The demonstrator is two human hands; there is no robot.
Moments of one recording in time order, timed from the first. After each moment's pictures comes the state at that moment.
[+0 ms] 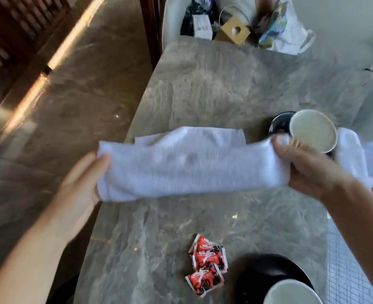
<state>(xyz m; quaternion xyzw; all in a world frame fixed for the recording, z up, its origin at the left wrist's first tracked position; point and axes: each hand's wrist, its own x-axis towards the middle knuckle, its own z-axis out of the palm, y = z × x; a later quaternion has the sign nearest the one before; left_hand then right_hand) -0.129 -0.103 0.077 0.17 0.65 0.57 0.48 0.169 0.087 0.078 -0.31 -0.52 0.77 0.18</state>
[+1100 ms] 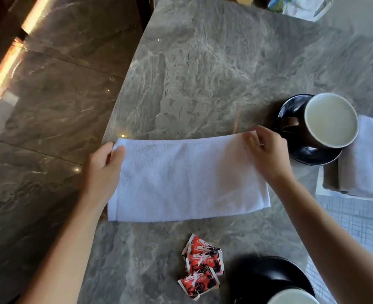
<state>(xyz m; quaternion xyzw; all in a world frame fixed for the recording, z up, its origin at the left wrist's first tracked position) -0.119 -0.055 -0.018 0.26 0.82 0.39 0.32 0.140 0.105 -0.017 -0.58 -0.74 0.30 0.16</state>
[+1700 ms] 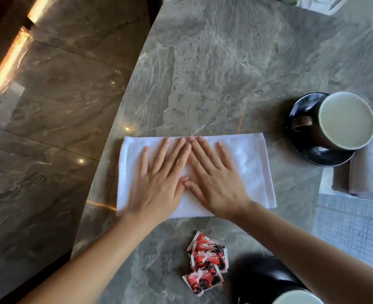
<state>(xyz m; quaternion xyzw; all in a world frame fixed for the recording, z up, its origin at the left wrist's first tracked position) -0.054 -0.062 -0.043 0.66 0.74 -0.02 0.10 0.091 0.023 -0.040 -0.28 -0.95 0.11 -0.06</state>
